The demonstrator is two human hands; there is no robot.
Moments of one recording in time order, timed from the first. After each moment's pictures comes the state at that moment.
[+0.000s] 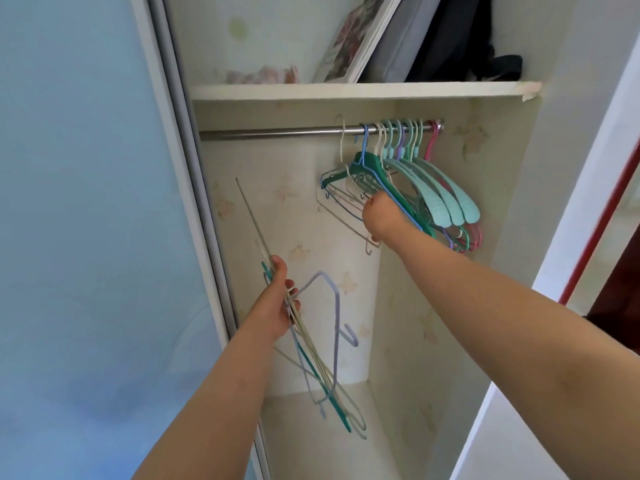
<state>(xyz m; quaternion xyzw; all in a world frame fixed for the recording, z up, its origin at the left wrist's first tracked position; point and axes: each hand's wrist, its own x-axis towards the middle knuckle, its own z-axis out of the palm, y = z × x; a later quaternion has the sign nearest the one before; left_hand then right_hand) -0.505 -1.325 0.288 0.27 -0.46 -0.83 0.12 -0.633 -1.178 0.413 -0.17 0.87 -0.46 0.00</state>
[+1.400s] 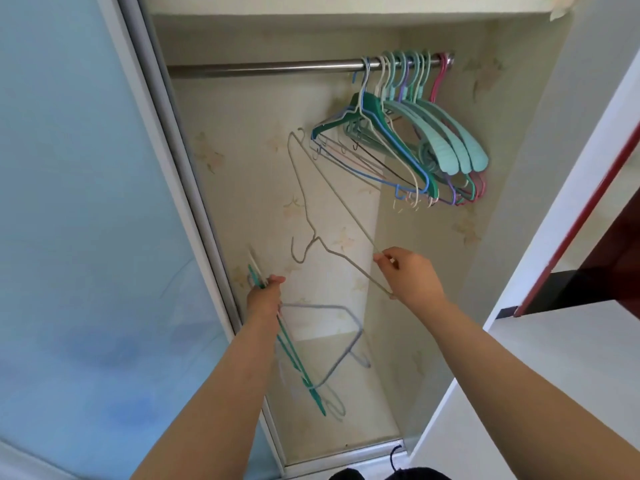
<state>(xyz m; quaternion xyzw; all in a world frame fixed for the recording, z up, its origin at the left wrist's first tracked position) -0.495 -1.328 0.188 0.44 -0.54 -0.69 0.19 -0.574 -1.092 0.265 -0.22 0.90 -0.38 -0.05</state>
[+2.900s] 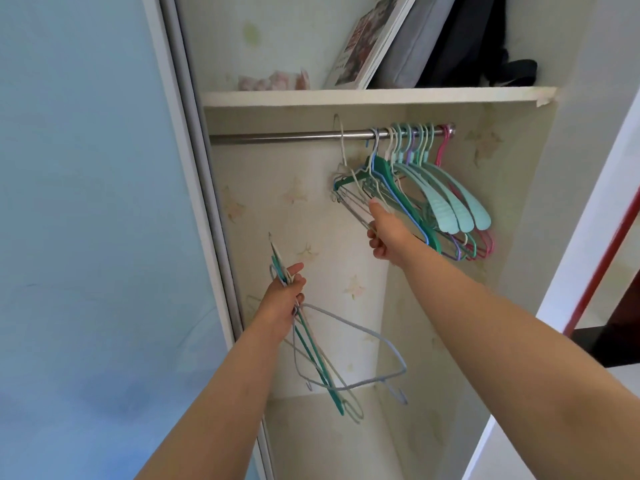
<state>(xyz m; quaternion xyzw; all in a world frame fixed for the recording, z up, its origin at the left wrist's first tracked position) -0.508 -1.328 0.285 0.20 -0.56 -0.78 0.21 -0.643 -1.177 0.391 -0.10 0.71 -0.67 0.18</state>
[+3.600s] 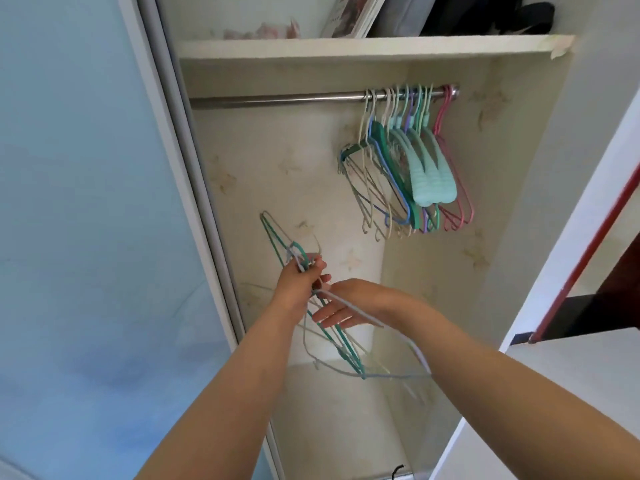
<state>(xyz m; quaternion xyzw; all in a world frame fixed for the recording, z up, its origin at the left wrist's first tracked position) -0.515 -1.296 0.264 0.19 -0.57 -0.77 0.21 -0.549 -1.154 0.300 -0.29 0.74 -0.41 0.44</state>
